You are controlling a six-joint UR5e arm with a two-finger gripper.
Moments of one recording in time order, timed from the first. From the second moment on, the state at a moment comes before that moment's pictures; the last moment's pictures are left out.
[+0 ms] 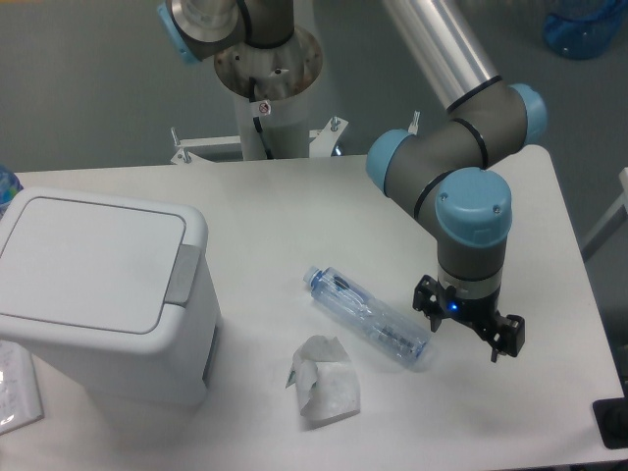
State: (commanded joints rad) arm 2.58 -2.12 -1.40 -0.94 1.61 1.20
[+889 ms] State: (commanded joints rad) arm 2.56 -2.07 -1.40 -0.93 1.49 0.89
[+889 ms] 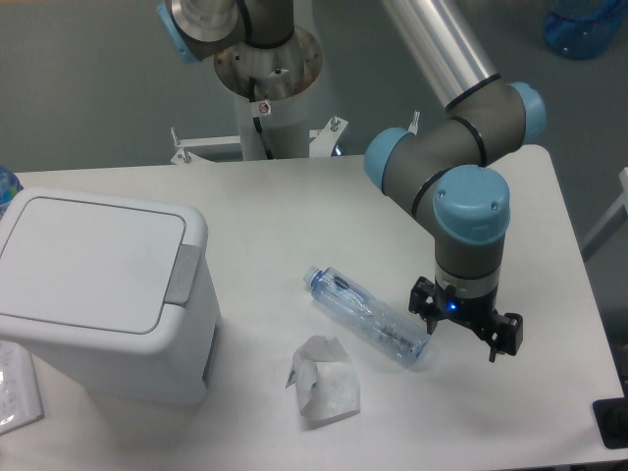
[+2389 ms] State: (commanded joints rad) arm 2.44 -1.81 -1.41 -0.93 1.06 0.37
